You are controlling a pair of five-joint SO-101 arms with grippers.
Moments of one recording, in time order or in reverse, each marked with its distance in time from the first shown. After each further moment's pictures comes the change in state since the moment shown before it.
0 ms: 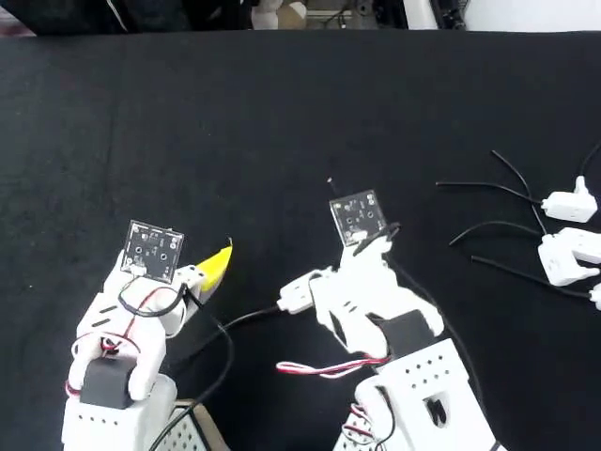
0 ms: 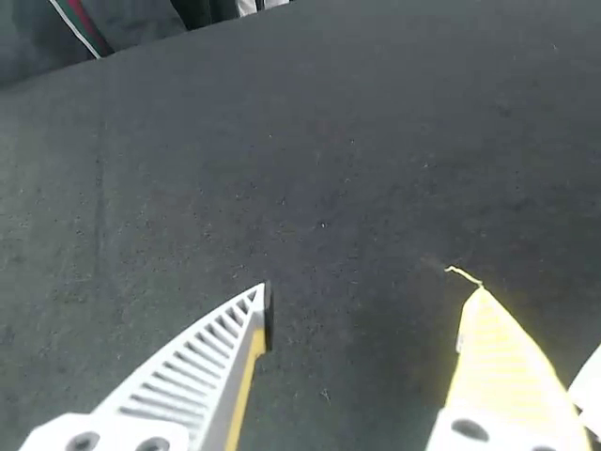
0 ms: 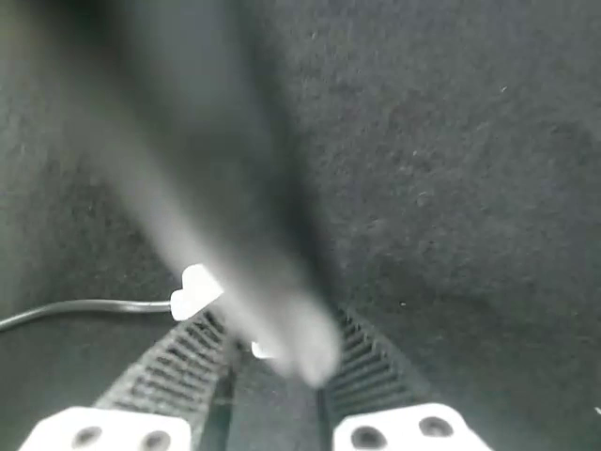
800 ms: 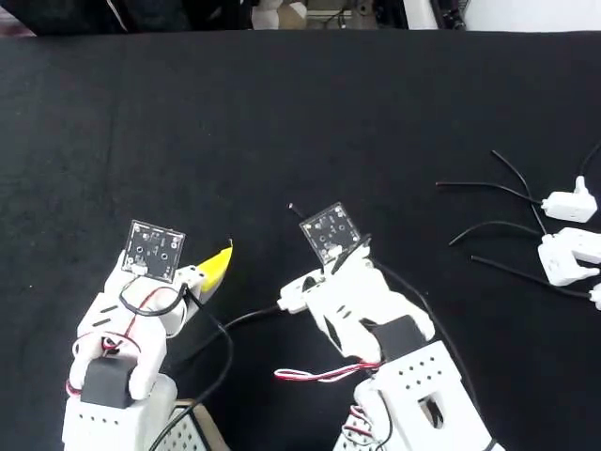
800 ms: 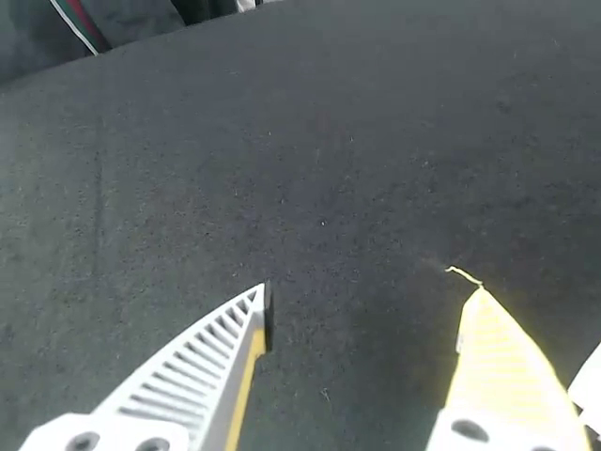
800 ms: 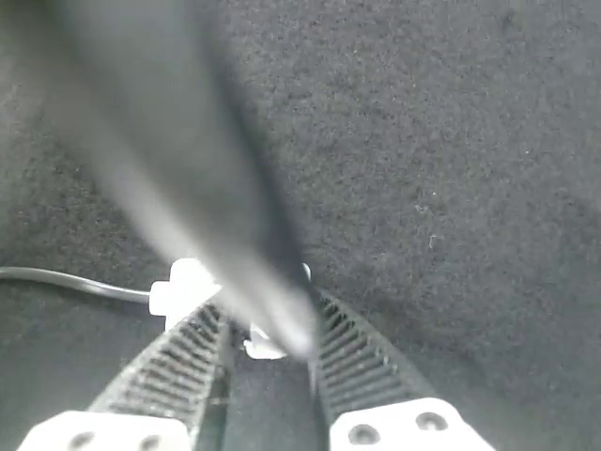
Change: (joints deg) left arm 0.0 0.0 0.4 0.0 0.0; right arm -1.0 -0.3 6.0 -8.4 13.5
